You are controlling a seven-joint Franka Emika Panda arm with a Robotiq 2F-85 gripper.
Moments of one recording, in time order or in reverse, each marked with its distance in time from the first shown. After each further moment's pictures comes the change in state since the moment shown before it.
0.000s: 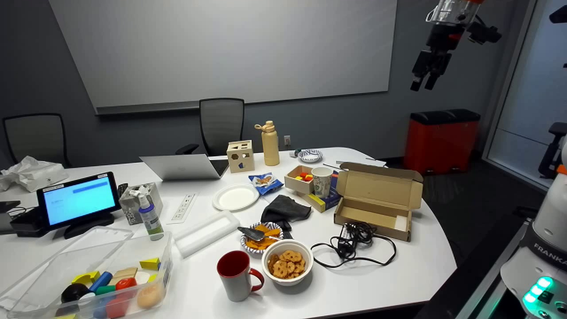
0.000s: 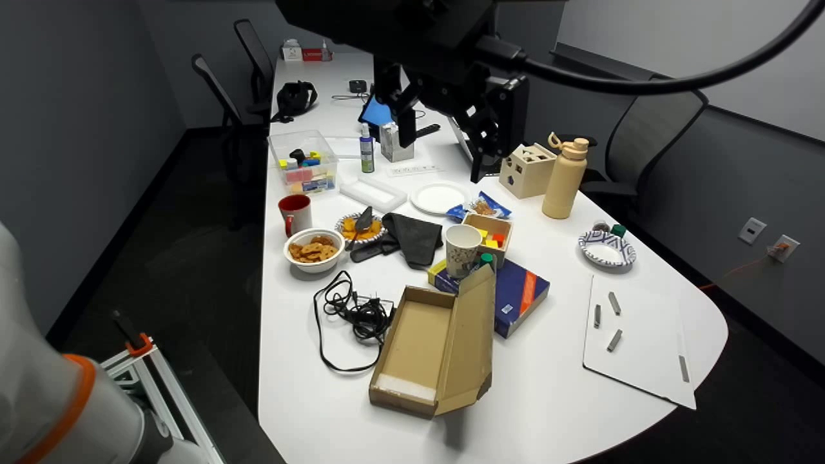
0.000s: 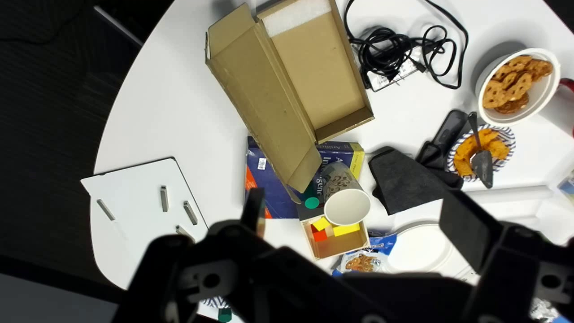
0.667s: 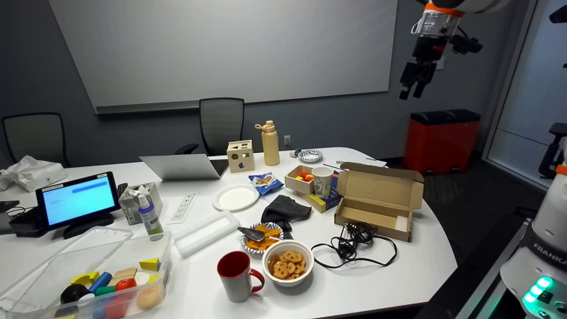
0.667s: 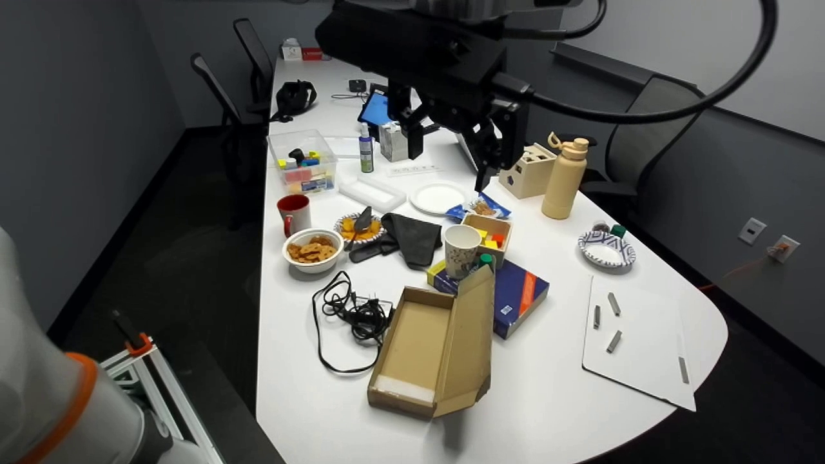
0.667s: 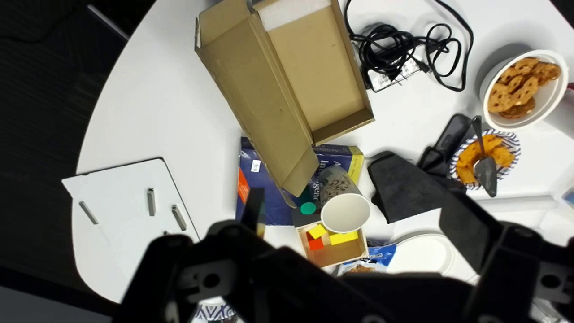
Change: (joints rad) arm 0.028 0.101 0.004 0.017 0.020 0.053 -0.012
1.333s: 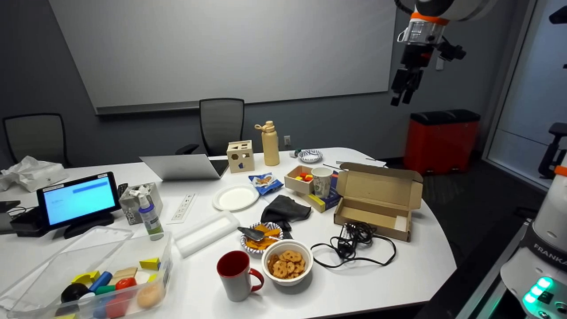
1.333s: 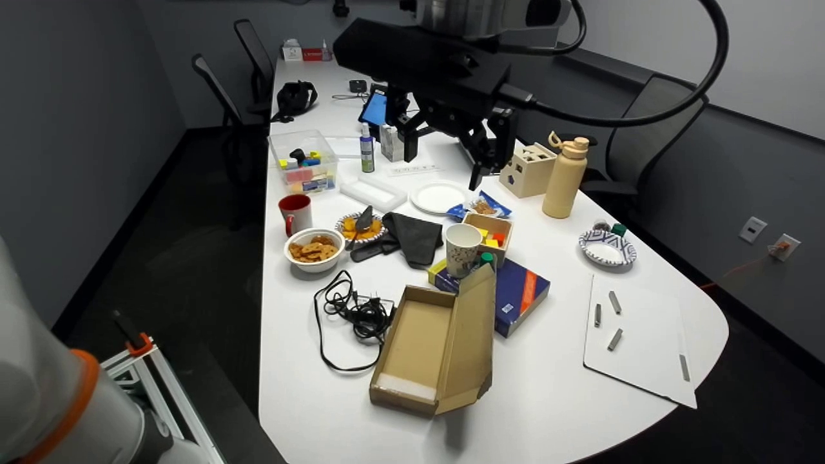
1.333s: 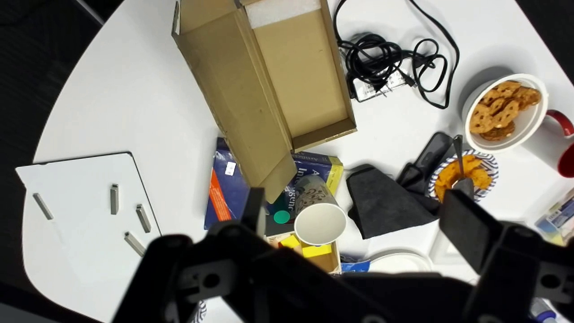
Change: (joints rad) arm 0.068 0.090 -0.010 0.033 0.028 0.013 -0.061
